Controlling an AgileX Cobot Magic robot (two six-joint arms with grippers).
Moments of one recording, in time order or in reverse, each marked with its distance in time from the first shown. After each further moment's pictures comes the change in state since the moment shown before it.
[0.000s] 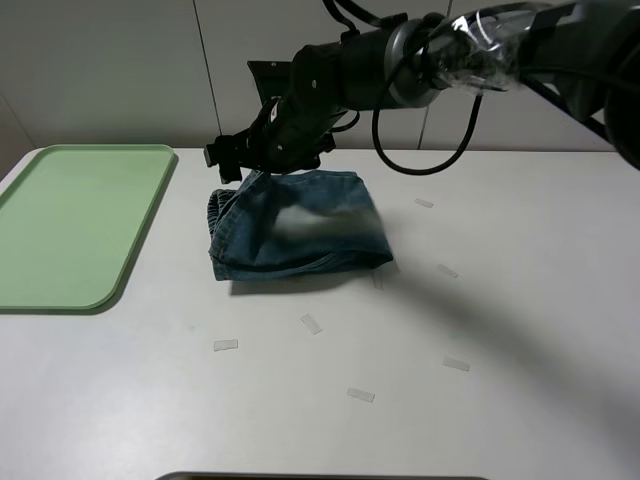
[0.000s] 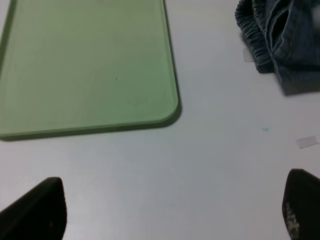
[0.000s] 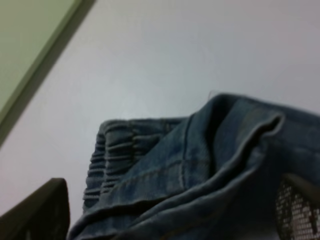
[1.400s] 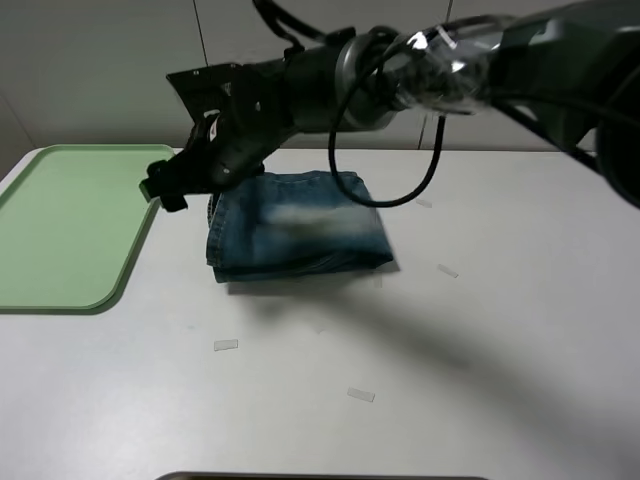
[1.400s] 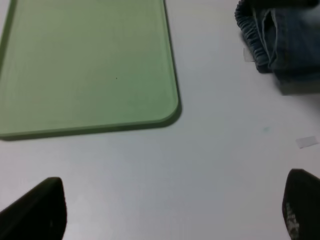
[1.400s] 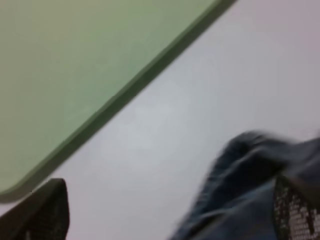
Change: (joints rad) left arm 0.000 0.000 0.000 0.000 0.000 0.000; right arm 0.139 -0.006 0.000 0.031 -0.069 -0.190
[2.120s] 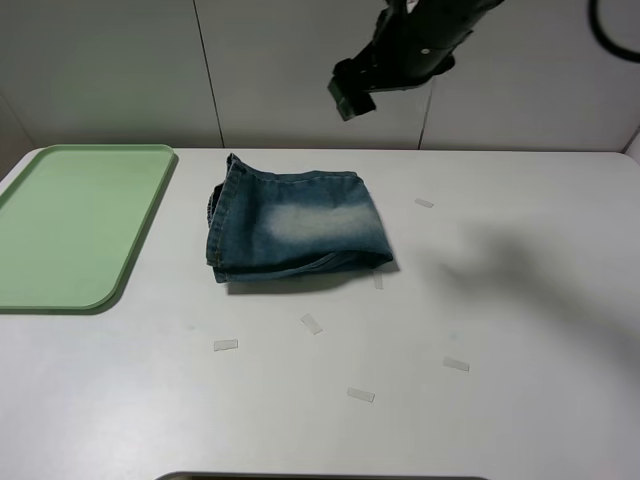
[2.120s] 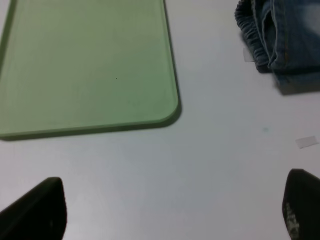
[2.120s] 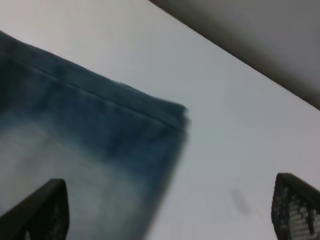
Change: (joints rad) left arm 0.000 0.000 0.000 0.000 0.000 0.000; right arm -0.348 -0.456 0.248 -0.280 0.297 -0.015
